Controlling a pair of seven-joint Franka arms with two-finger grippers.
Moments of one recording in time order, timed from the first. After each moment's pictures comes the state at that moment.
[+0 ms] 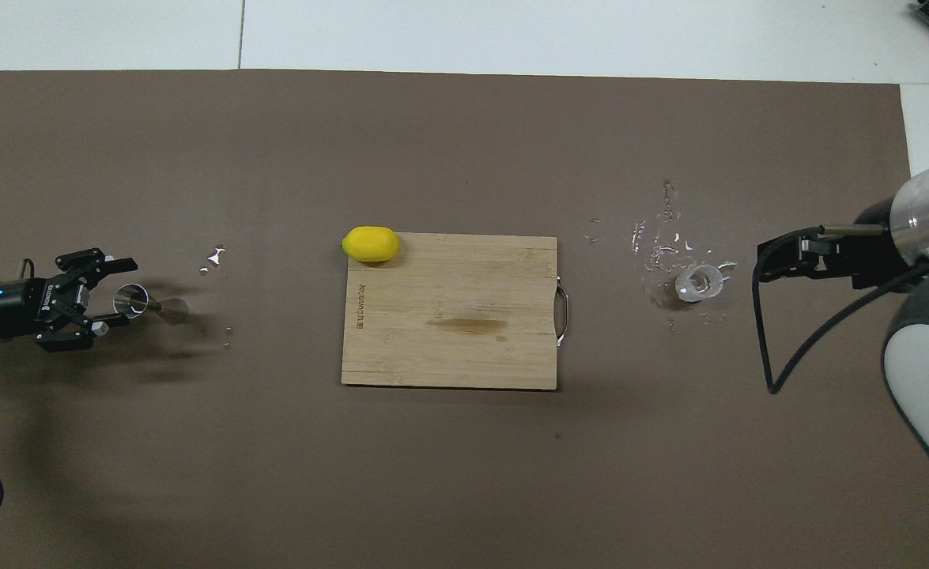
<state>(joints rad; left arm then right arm) 0.54 0.50 -0.04 -1.93 -1.20 1.38 2.04 -0.03 -0.03 0.15 -1.64 -0.03 1.57 0.22</state>
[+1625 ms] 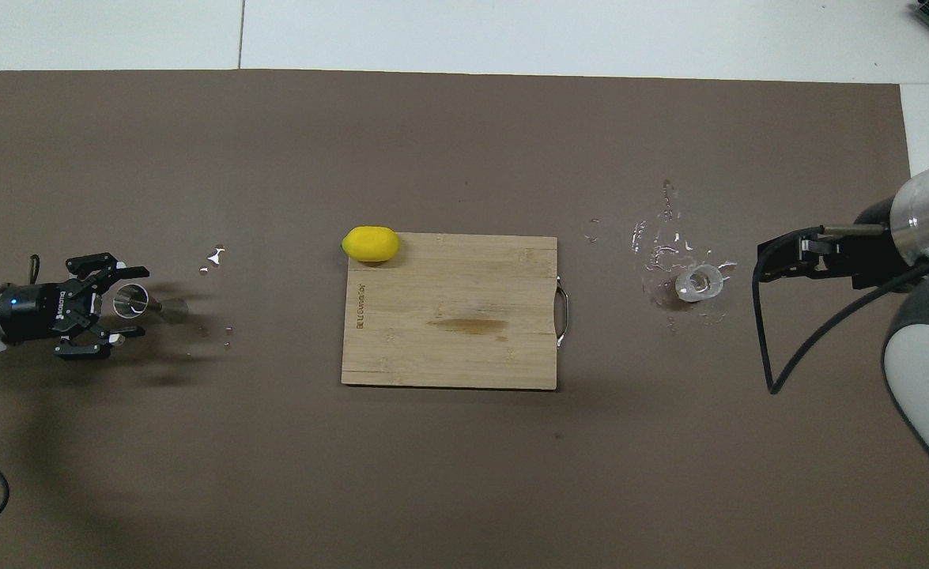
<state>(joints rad) 0.53 0.50 -0.05 -1.94 -1.16 1.40 2.25 -0.03 -0.03 0.15 -1.64 -0.03 1.57 0.22</state>
